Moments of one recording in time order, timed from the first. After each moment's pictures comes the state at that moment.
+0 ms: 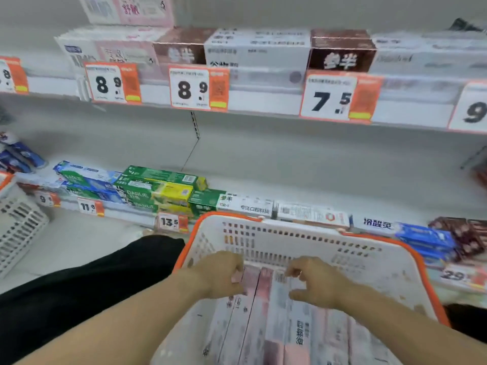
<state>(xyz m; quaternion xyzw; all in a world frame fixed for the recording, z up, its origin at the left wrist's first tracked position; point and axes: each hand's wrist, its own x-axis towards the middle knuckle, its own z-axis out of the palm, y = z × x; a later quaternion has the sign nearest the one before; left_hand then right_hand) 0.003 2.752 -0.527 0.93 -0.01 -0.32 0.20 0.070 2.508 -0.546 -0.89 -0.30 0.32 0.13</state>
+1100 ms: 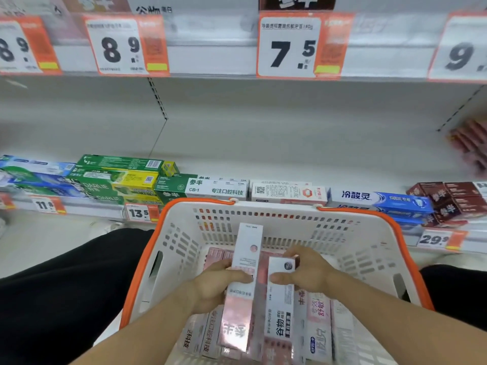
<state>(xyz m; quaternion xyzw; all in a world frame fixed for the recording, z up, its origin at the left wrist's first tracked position) -0.008 2.703 -0.603 0.55 0.29 -0.37 0.69 0.067 2.475 -0.616 -0.79 0.04 0.42 0.44</state>
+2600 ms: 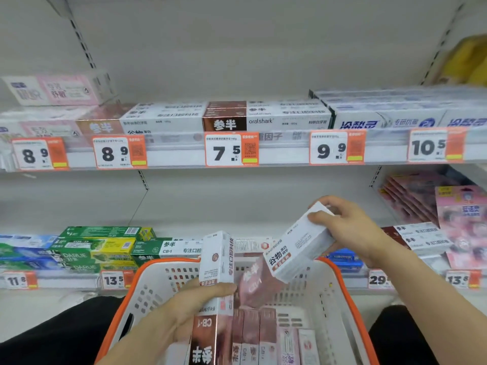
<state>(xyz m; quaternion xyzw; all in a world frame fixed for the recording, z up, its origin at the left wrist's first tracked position) 0.013 2.663 -0.473 0.63 0.19 -0.27 0.71 0.111 2.379 -0.385 -0.80 0.02 0.11 0.58</state>
